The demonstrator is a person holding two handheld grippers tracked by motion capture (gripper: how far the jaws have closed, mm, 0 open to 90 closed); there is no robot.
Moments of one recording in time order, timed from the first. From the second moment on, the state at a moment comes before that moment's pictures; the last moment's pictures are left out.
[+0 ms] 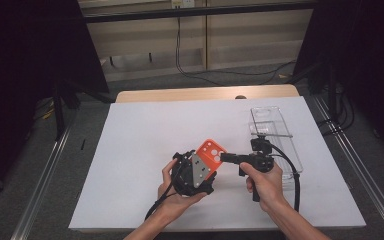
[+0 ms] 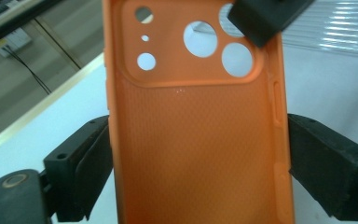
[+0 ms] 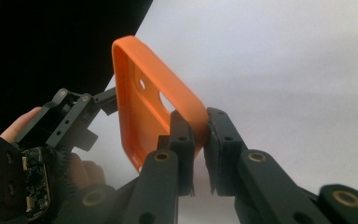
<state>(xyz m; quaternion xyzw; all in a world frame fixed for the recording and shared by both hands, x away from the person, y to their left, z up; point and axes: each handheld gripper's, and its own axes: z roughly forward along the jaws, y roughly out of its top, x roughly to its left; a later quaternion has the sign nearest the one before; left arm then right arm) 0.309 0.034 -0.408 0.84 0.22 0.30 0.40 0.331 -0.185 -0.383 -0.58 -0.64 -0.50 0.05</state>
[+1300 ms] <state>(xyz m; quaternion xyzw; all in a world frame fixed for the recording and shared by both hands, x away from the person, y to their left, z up) 0.321 0.077 -0.395 0.79 0.28 0.23 0.49 0.333 -0.208 -0.374 -0.57 -0.64 -0.52 0.00</state>
